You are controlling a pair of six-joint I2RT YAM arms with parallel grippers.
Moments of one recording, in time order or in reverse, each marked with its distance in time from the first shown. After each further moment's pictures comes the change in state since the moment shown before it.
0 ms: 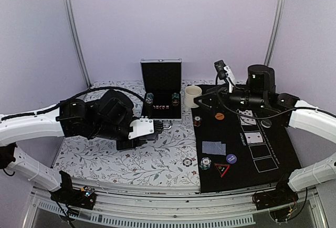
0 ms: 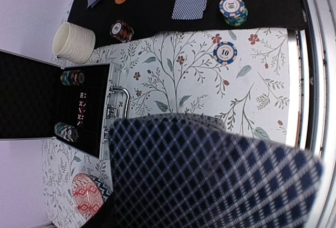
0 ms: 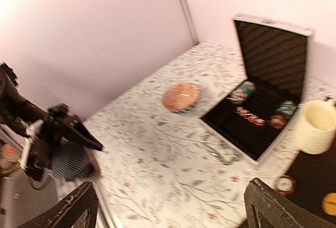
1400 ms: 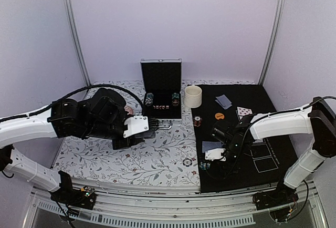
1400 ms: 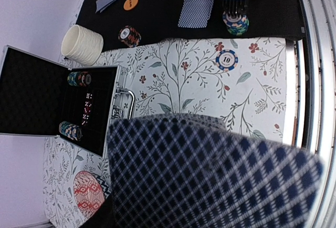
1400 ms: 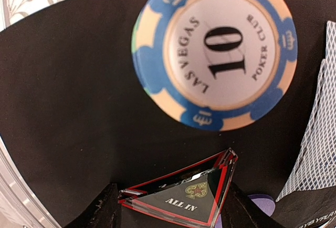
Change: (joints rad) left arm -0.001 -0.063 -0.012 0.001 0.004 -0.022; right arm 0.128 0.418 -0.137 -0.650 0.219 -0.722
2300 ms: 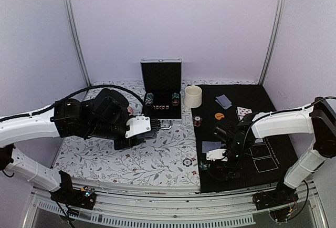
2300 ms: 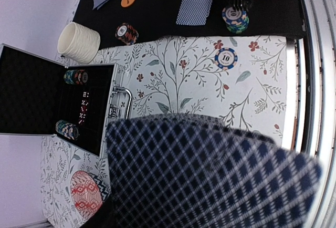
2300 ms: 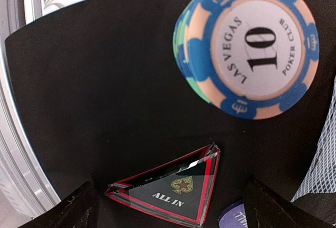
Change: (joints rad) left arm 0.000 0.026 0.006 0.000 0.000 -0.010; right arm -0.033 -0.013 -0.002 -0.034 -0.091 -0.047
